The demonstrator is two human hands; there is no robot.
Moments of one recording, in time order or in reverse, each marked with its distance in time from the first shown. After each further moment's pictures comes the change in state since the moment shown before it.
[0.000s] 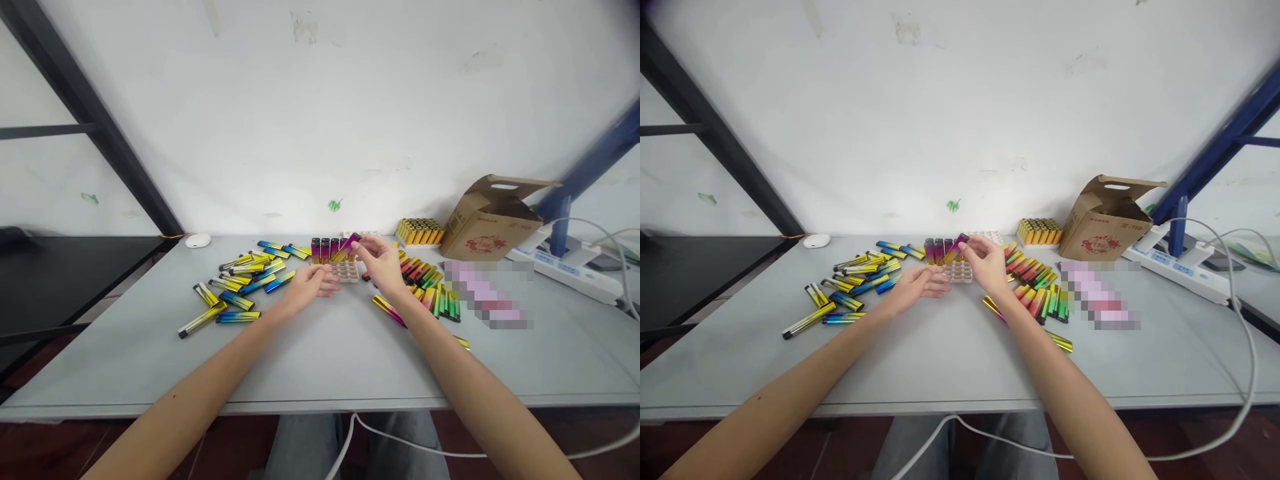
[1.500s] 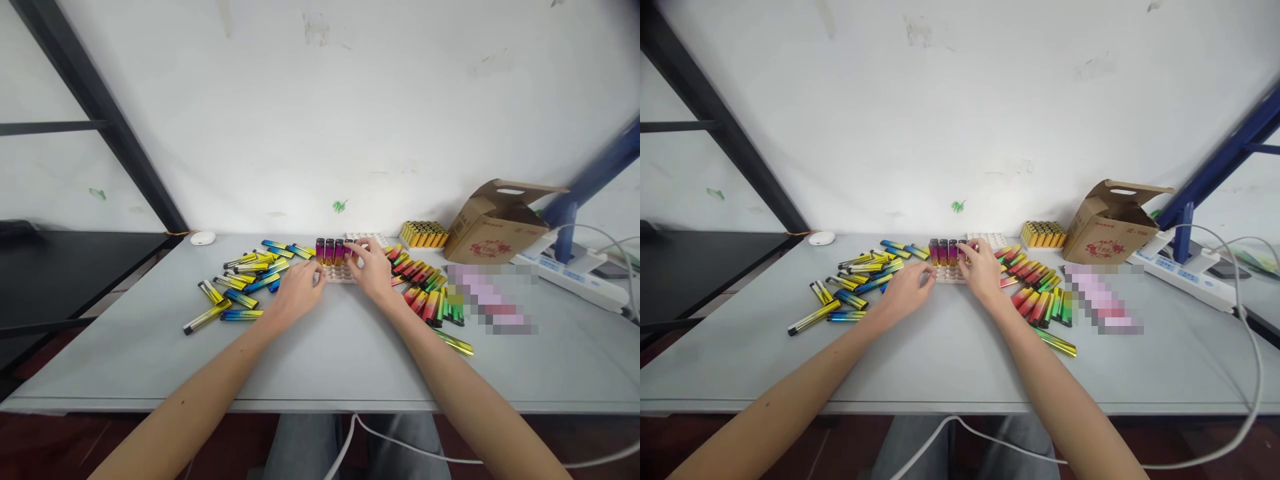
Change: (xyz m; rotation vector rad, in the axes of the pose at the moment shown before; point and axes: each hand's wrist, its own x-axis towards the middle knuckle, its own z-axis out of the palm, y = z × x) left_hand -0.006 0.001 -0.016 1.260 0.239 0.525; right_hand 0.000 0.032 0.007 -0.975 0.018 -0.481
